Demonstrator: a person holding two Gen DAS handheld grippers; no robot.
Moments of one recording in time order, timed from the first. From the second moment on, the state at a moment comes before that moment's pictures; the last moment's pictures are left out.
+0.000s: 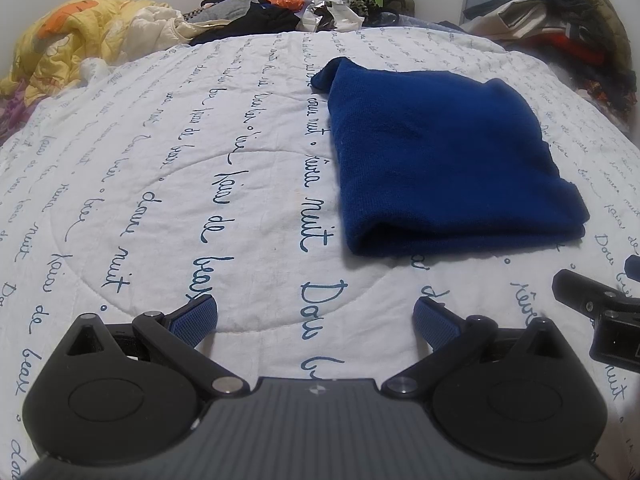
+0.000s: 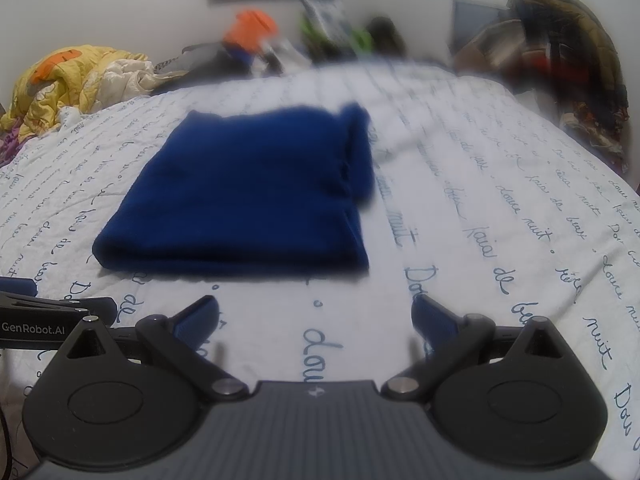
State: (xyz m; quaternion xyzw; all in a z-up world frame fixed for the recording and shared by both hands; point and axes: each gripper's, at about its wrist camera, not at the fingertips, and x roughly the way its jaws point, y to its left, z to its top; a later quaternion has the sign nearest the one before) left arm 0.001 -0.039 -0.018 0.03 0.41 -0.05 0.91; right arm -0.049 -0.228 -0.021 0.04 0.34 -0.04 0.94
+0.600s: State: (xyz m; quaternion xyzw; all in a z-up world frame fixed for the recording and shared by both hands) left arm 0.001 -0.040 -0.017 0.04 0.41 -0.05 0.91; right arm -0.048 -0.226 -0.020 0.03 0.34 -0.03 0.94
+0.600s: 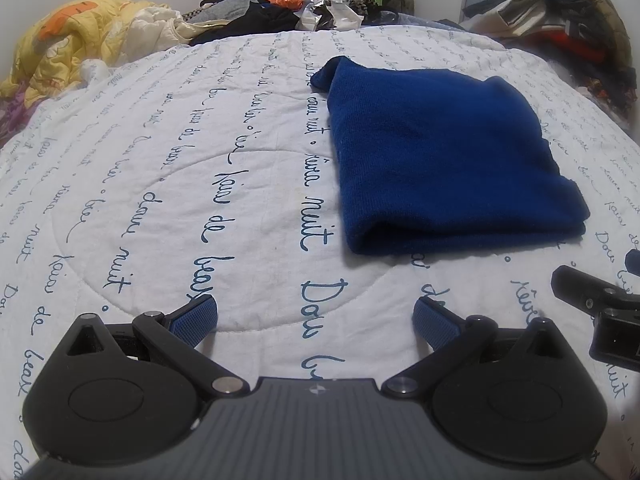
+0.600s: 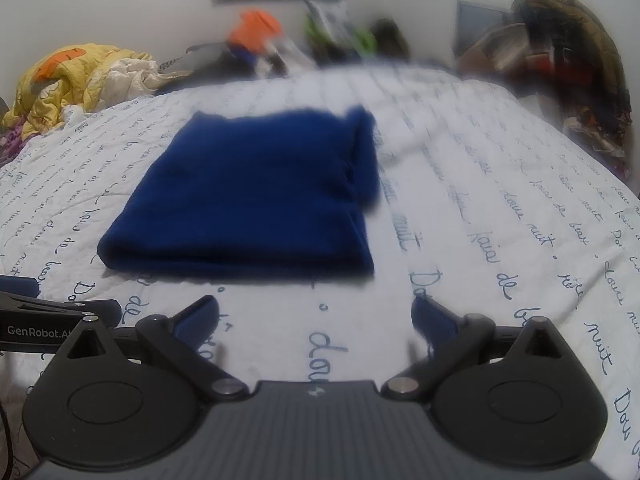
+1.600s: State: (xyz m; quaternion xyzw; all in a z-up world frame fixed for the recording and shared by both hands) left arm -0.001 -0.041 -0.018 0.04 0.41 -0.05 0.91; right arm -0.048 -0.227 -0.021 0.03 0.34 -0.03 0.94
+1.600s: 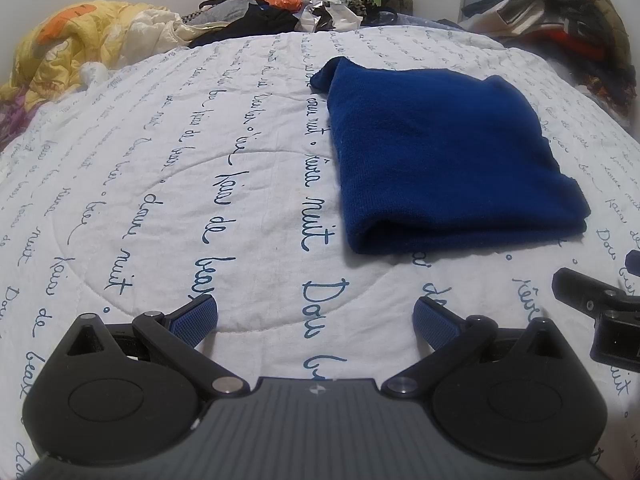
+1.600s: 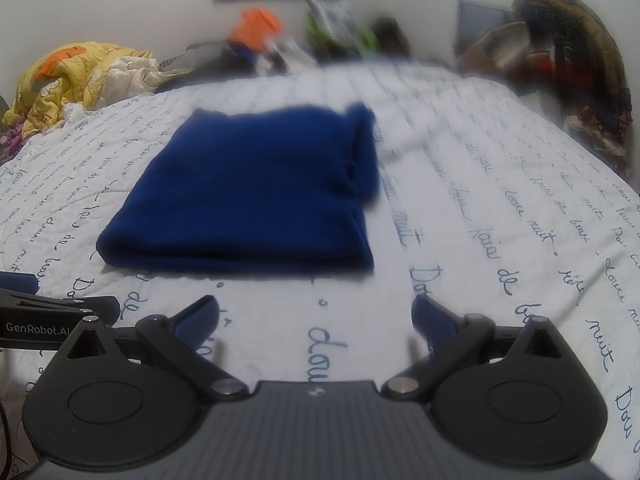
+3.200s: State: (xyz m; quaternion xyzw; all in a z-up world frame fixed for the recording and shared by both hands) left arm -0.001 -0.040 -0.018 0.04 0.41 -0.05 0.91; right arm -0.049 -0.227 -0.021 0.03 0.34 -0.03 0.94
